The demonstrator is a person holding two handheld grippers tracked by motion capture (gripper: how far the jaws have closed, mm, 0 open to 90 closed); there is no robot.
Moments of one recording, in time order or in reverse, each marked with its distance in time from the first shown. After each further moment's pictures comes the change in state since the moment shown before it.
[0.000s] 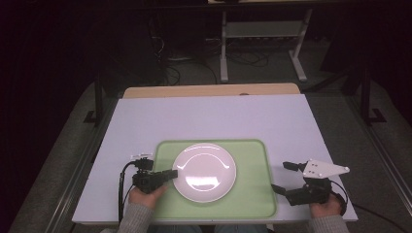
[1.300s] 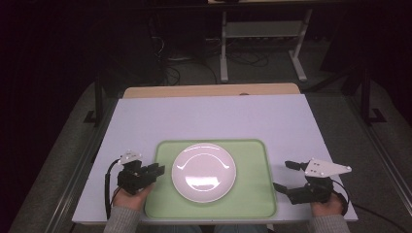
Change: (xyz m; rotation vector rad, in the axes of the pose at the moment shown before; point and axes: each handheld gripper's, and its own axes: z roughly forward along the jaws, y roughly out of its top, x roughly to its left) left arm -0.003 0.004 -0.042 -0.120 0.138 0.265; right arm -0.004 -0.002 -0.002 -0.002 -0.021 0.012
